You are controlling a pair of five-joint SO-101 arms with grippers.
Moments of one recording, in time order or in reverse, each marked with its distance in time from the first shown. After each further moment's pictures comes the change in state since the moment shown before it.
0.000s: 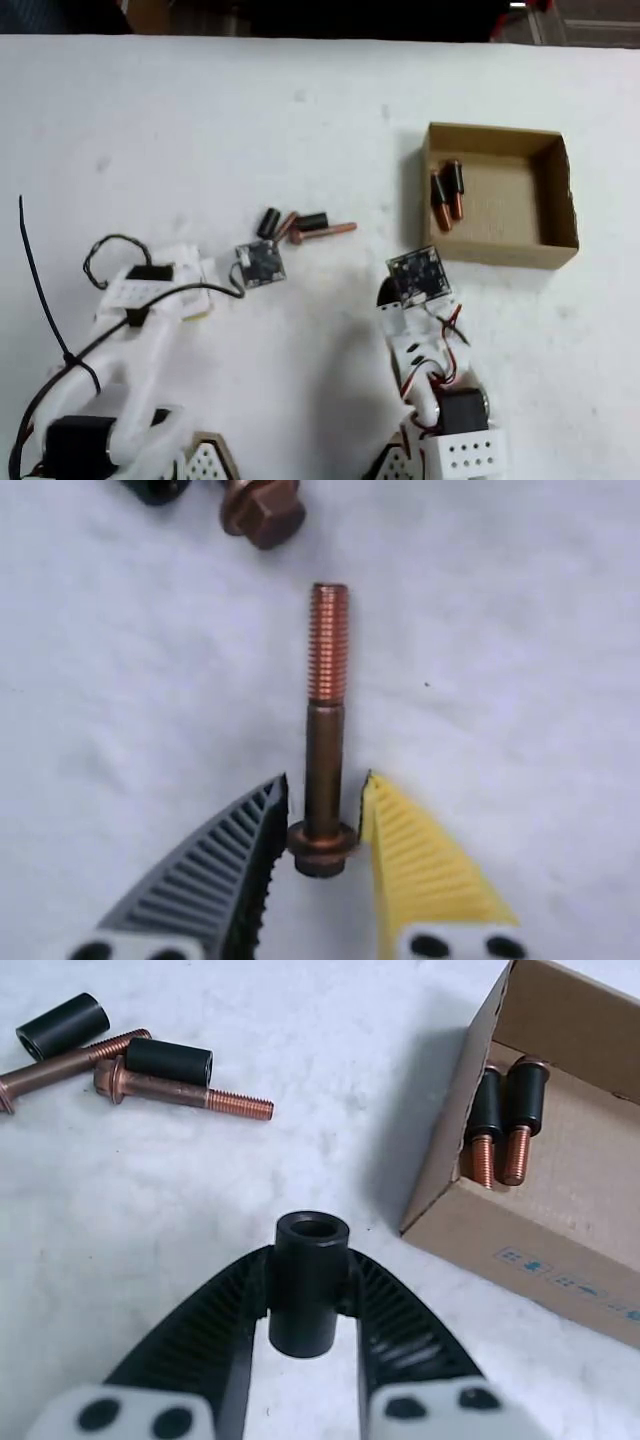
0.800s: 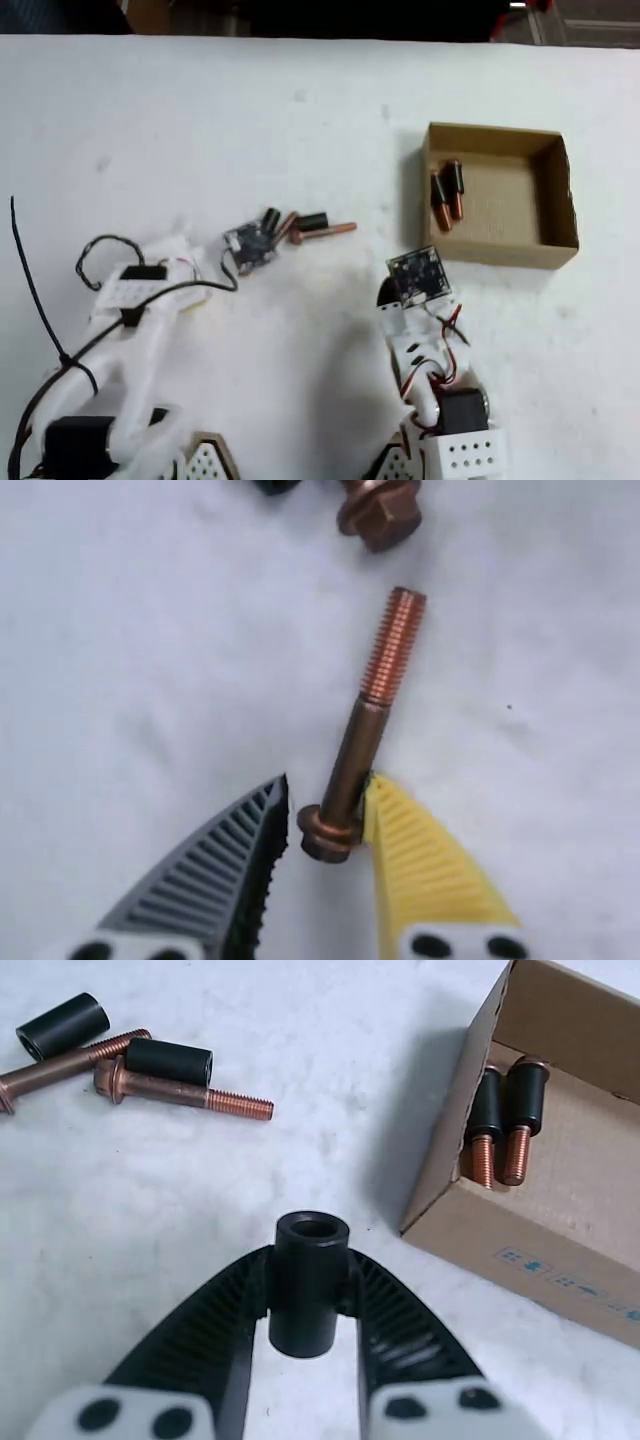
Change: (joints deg) left arm -2.5 0.0 0.0 -4.3 6.0; right arm 0.0 0.0 0.0 0.0 0.0
